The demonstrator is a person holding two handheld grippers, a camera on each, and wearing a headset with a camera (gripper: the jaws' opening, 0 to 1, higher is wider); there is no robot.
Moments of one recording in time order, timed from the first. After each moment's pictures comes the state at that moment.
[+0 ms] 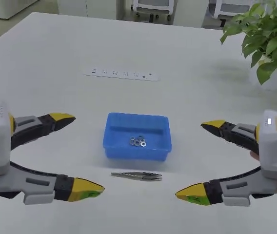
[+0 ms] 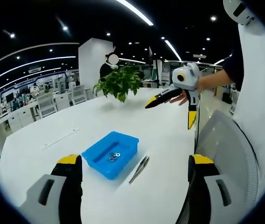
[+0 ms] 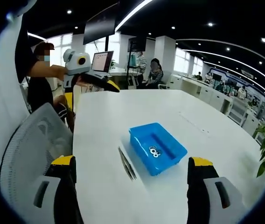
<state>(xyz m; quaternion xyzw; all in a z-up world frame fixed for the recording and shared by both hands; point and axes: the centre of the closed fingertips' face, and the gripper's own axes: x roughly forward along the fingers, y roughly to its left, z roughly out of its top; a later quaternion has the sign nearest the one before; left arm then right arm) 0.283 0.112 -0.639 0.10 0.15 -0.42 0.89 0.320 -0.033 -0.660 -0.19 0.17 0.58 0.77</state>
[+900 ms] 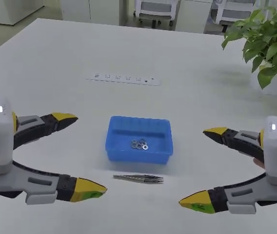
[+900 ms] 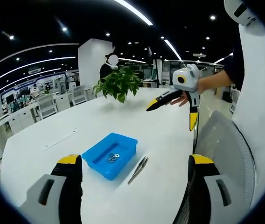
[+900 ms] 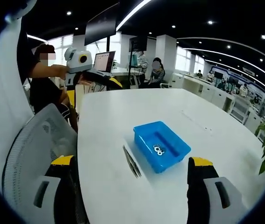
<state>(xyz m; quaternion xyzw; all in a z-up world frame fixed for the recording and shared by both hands) 0.278 0.109 -0.633 0.10 0.15 -0.42 0.89 0.310 -0.037 -0.661 -0.18 0.18 0.59 0.77</state>
